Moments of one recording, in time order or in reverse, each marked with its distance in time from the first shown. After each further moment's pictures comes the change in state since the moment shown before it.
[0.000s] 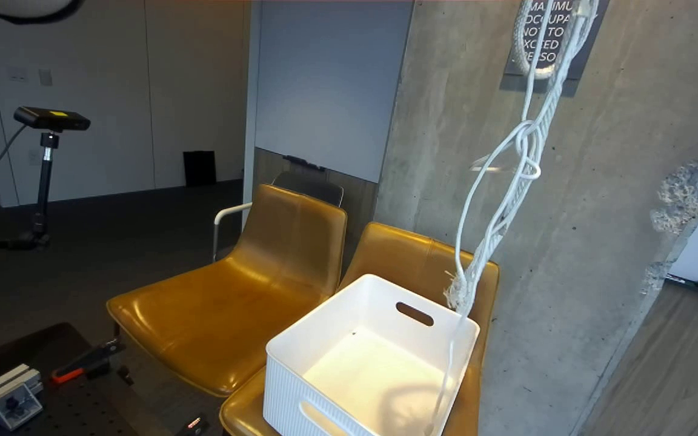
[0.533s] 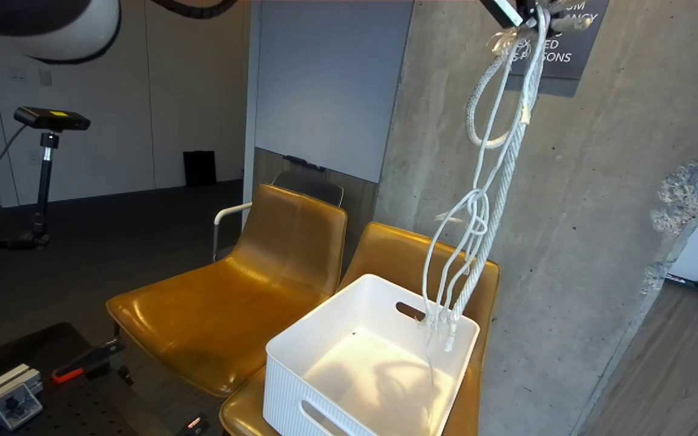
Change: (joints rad) arm 0.006 0.108 0.033 0.006 0.094 -0.097 0.002
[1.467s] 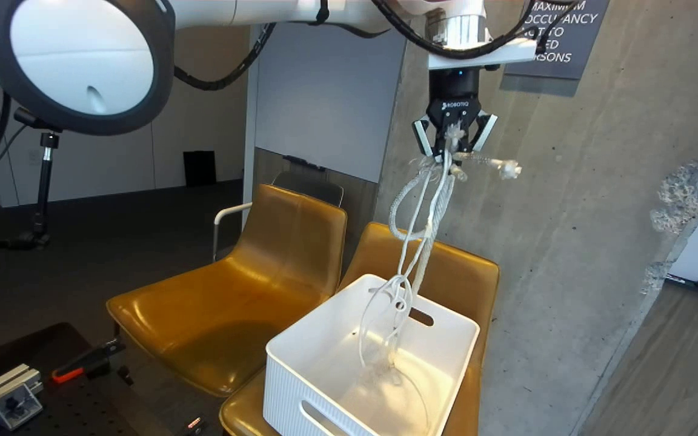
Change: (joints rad) arm 0.051 0.201 0.063 -0.001 0.072 -0.249 0.100
